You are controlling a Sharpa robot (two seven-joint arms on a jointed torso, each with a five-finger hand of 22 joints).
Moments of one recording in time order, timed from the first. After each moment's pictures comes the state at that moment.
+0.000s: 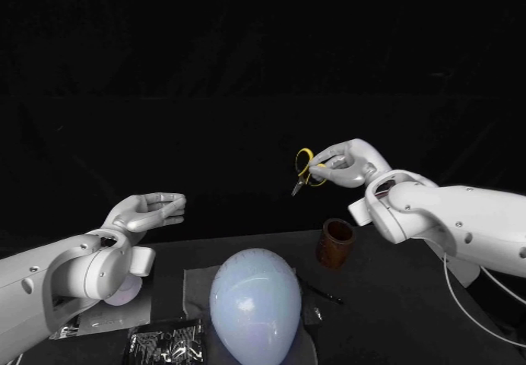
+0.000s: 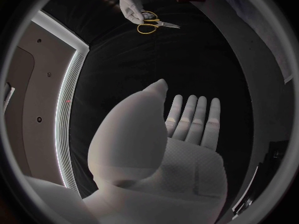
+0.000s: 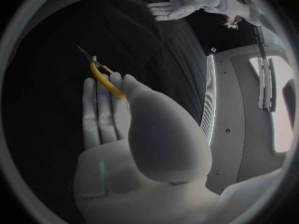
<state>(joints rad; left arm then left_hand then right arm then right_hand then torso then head) 1.43 -0.71 -0.05 1.30 -0.09 -0.34 0.26 1.55 -0.15 0.23 0.29 0.17 0.64 0.18 0.38 0.22 0.71 0.25 0.31 0.07 0.62 0.22 0.36 0.14 0.08 0.65 0.29 0.17 0.09 1.65 -1.09 -0.14 1.62 -0.65 -0.67 0.05 1.61 -0.06 0.31 0.19 0.05 1.04 0.12 0.40 0.34 1.35 0.08 0.11 0.07 1.06 0.06 0.41 0.19 0.16 0.83 0.18 0.43 0.58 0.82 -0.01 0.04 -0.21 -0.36</state>
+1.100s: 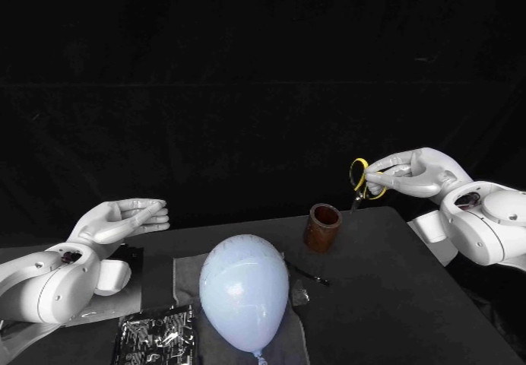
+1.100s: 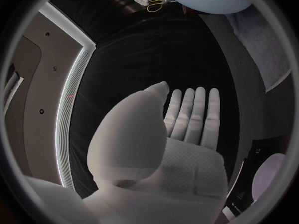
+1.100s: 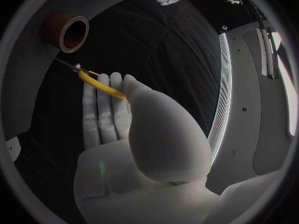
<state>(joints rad) 1.38 -0.81 -0.07 1.41 -0.06 -0.30 0.33 1.55 -0.16 0.33 0.29 0.17 0.80 0.20 0.39 0.18 0.91 0.19 0.27 0.06 0.82 0.16 0.38 0.17 0.15 0.78 0.29 0.25 0.11 1.68 -1.54 -0.22 1.91 -0.50 -0.60 0.05 1.60 -0.06 0.31 0.18 0.05 1.04 0.12 0.40 0.34 1.36 0.08 0.10 0.06 1.07 0.06 0.41 0.20 0.16 0.83 0.18 0.45 0.59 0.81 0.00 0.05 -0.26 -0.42</state>
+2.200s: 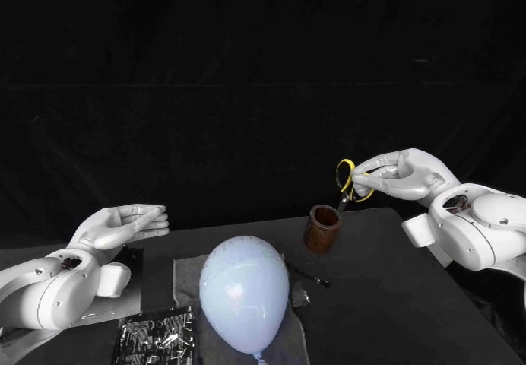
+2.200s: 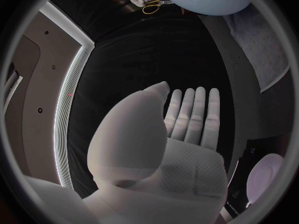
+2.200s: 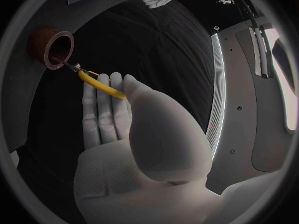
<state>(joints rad) 1.36 -0.81 -0.07 1.41 -0.05 -0.30 0.33 1.55 -0.16 0.33 0.29 0.17 0.80 0.20 0.39 0.17 0.91 0.19 0.27 0.06 0.82 0.16 0.38 0.17 0.15 0.78 0.29 0.25 0.11 1.69 -1.51 -0.23 1.95 -0.49 -0.61 0.07 1.59 -0.07 0.32 0.18 0.04 1.04 0.12 0.40 0.35 1.36 0.08 0.10 0.07 1.07 0.07 0.40 0.20 0.16 0.82 0.18 0.46 0.60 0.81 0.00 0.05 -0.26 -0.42</state>
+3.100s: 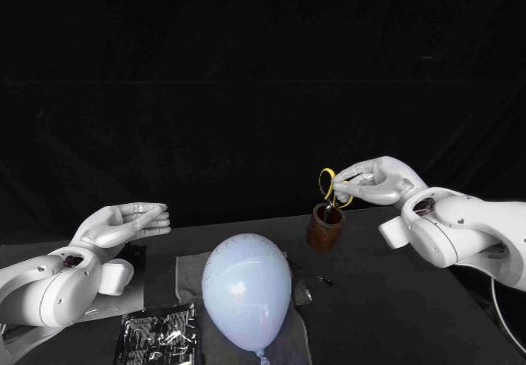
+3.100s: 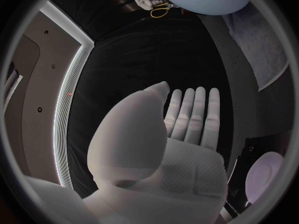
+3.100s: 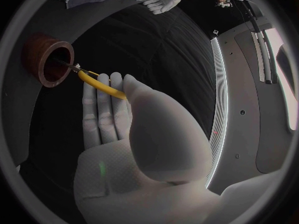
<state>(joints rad) 1.36 -0.82 -0.07 1.42 -0.05 -0.30 0.33 1.55 -0.16 0.33 0.29 0.17 0.80 0.20 0.39 0.17 0.91 0.19 0.27 0.06 0.82 0.16 0.38 0.17 0.15 0.78 0.29 0.25 0.11 1.61 -1.35 -0.23 1.84 -0.48 -0.61 0.09 1.59 -0.07 0.33 0.17 0.04 1.04 0.12 0.40 0.35 1.36 0.08 0.09 0.07 1.07 0.07 0.39 0.20 0.16 0.82 0.18 0.46 0.61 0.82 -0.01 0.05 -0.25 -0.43</state>
